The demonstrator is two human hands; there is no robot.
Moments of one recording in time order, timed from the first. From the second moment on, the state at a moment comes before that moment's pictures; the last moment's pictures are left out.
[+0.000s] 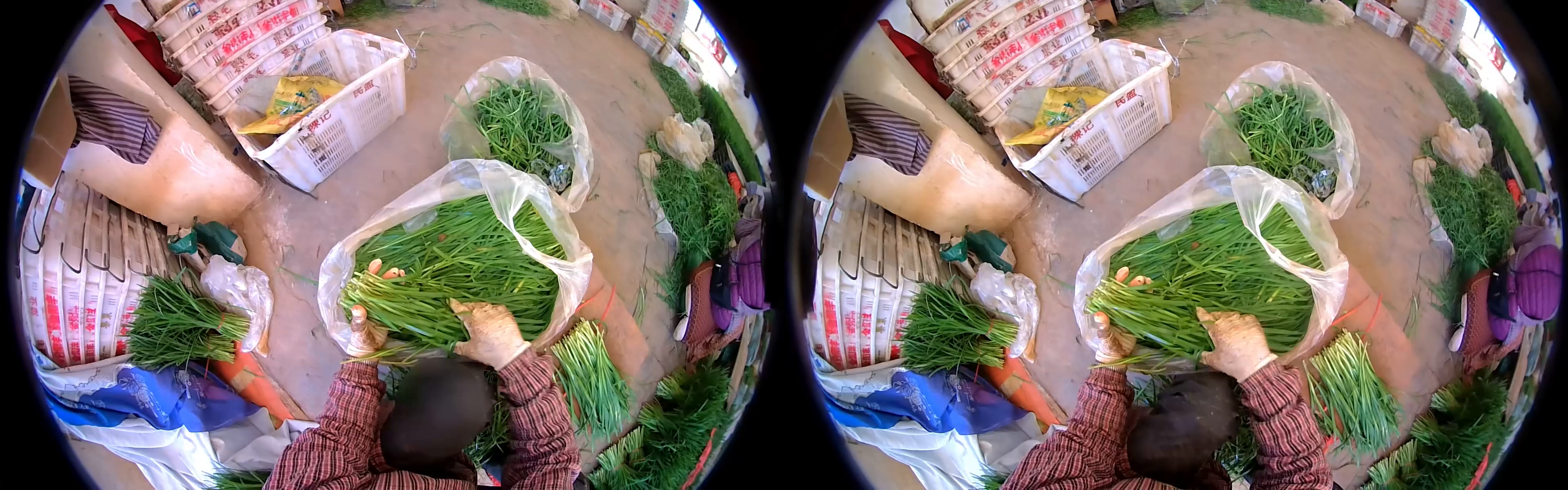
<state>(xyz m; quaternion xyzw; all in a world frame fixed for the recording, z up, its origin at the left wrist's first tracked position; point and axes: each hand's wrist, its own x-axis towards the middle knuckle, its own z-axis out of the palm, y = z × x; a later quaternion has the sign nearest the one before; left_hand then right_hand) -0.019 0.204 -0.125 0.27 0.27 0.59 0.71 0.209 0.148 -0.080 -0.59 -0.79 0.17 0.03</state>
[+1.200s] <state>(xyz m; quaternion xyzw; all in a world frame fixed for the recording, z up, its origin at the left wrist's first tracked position) -0.058 0.195 -0.014 0.84 0.37 0.16 0.36 0.212 0.168 -0.025 -0.48 -0.47 0.41 0.61</state>
